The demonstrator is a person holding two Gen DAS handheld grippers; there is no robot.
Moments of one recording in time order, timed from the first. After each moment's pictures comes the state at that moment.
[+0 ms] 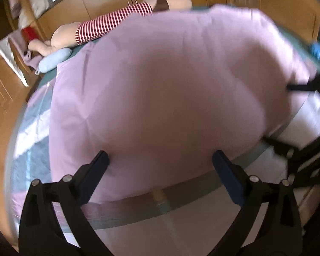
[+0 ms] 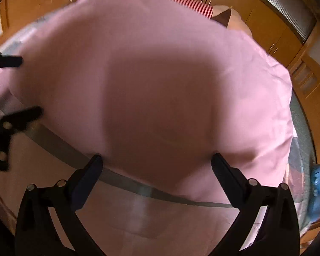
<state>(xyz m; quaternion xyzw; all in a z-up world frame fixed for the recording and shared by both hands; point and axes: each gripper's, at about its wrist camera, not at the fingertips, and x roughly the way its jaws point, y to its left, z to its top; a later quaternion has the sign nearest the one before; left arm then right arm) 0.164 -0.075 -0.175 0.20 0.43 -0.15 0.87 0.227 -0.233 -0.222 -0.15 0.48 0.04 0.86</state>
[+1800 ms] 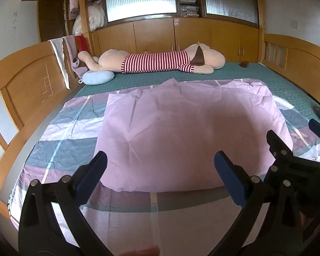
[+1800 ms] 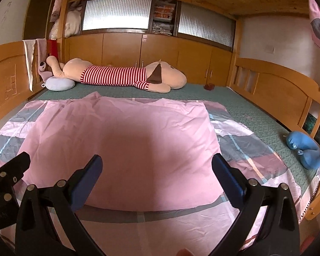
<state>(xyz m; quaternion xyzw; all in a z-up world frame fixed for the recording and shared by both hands) 0.082 -0.071 -0.068 0.07 0.30 -0.04 0.95 0.147 -0.247 -0.099 -0.02 0.25 -0.12 0.96</state>
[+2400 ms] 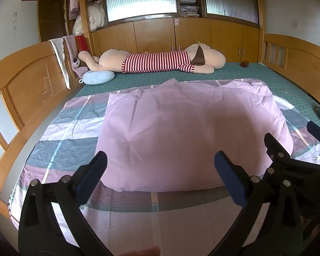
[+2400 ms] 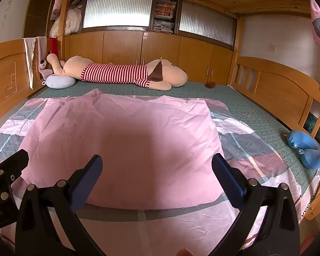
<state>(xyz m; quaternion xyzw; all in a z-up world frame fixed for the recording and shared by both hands) 0.081 -0.070 -0.070 0.07 0.30 -0.04 0.95 0.148 -0.247 -0.100 -0.02 0.26 -0.11 0.96</state>
